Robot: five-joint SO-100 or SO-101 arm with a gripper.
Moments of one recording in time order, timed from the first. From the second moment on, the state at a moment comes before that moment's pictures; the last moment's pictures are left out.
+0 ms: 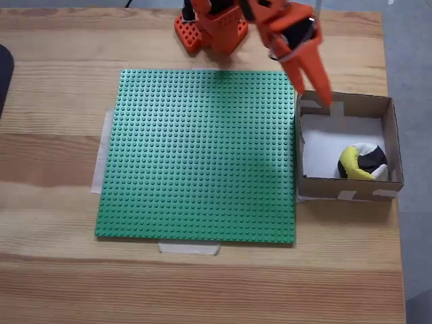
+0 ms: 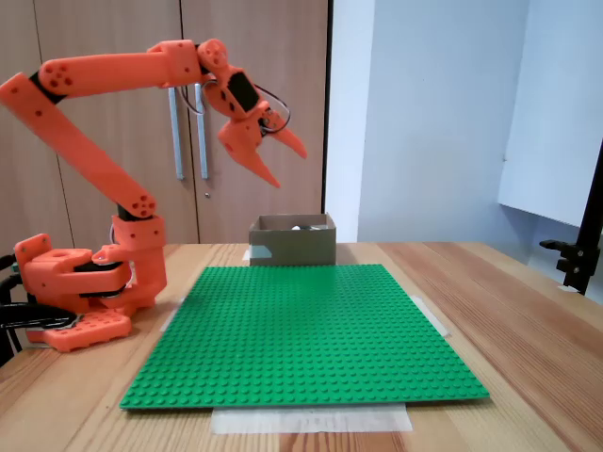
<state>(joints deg) -39.4 134.0 112.7 60.6 2.1</state>
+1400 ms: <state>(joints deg) -1.0 176.5 157.9 49.8 2.7</state>
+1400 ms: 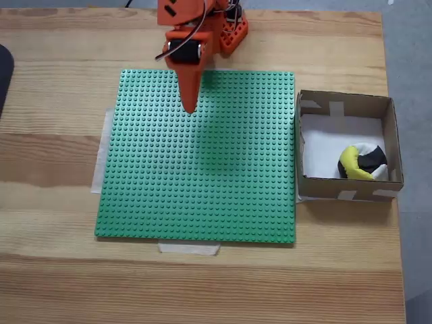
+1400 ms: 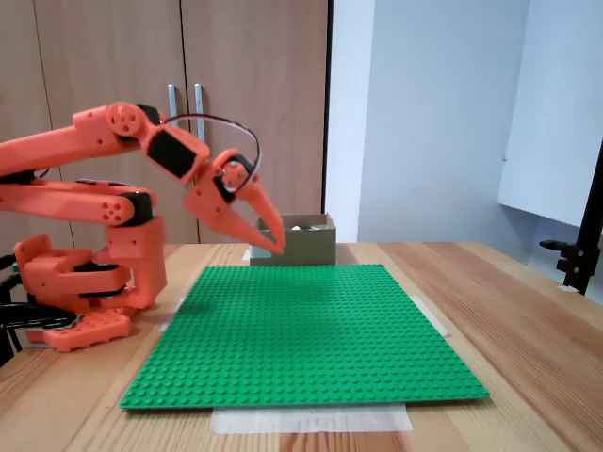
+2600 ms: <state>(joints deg) -1.1 184.1 181.4 44.0 -3.7</state>
